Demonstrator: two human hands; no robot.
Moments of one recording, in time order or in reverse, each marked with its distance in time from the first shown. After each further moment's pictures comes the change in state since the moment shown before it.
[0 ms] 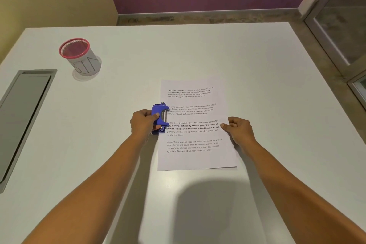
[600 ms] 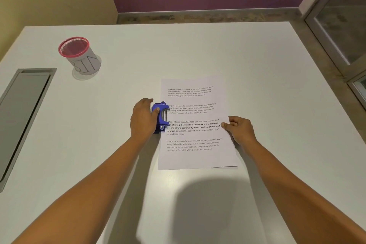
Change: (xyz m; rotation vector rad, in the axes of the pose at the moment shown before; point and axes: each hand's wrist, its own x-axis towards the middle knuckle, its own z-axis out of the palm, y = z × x) left_hand -0.001 0.002 0.001 0.624 0.097 0.486; right_hand -0.005 -0.006 -0.001 0.016 0.004 -0.002
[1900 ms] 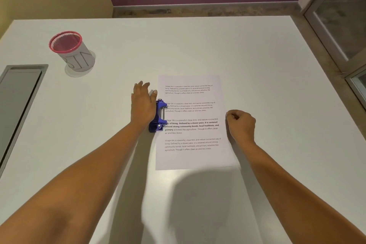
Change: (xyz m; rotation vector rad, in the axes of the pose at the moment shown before) left_hand 0.035 0.006 0.006 -0.066 -0.036 0.072; right_hand 0.011 -0.005 0.014 -0.323 0.319 -0.122
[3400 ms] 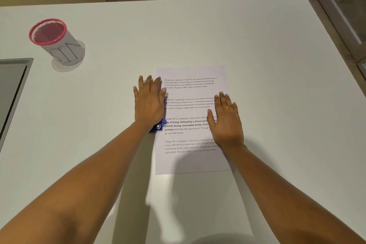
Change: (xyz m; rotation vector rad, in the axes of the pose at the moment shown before) left_hand 0.011 -0.006 0.029 0.280 -0.056 0.114; right_hand 0.003 0.019 0.057 -0.505 -0.110 -0.527
